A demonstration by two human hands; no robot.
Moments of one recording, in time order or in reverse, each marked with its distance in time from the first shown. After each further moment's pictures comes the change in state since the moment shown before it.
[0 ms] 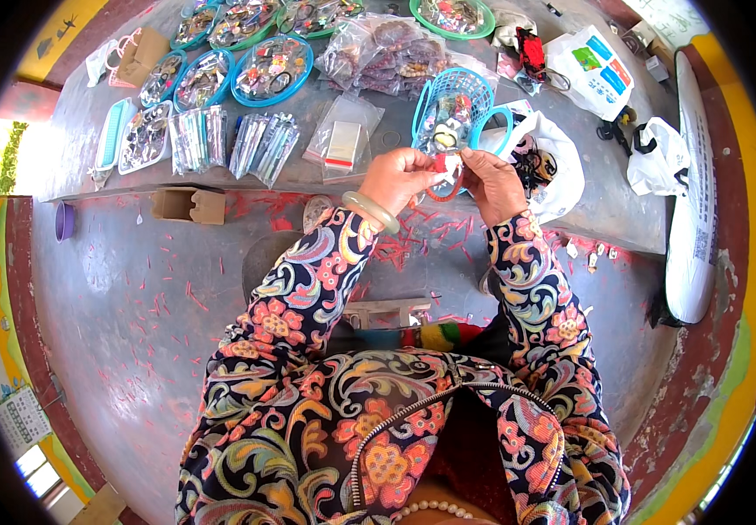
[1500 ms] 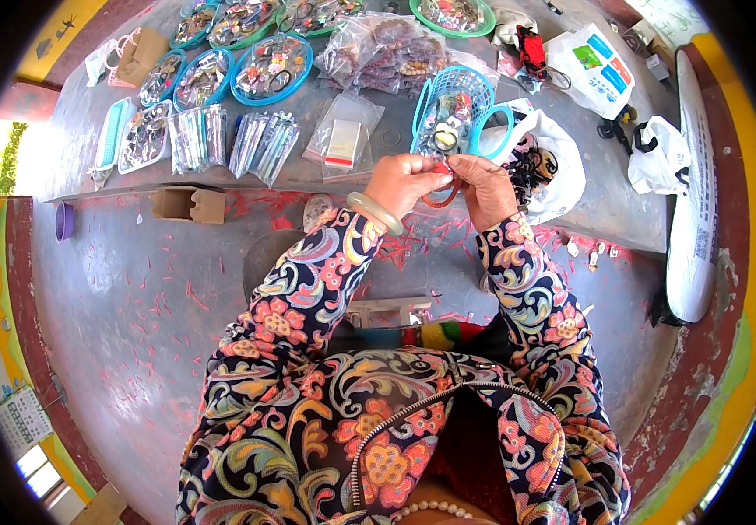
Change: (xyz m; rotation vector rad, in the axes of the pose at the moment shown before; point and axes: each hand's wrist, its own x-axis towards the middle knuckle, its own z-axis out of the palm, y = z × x) left_hand -0.001 -0.002 0.006 -0.003 -0.023 0.073; right_hand -0.006 0.009 0.010 -0.010 -0.020 -0.034
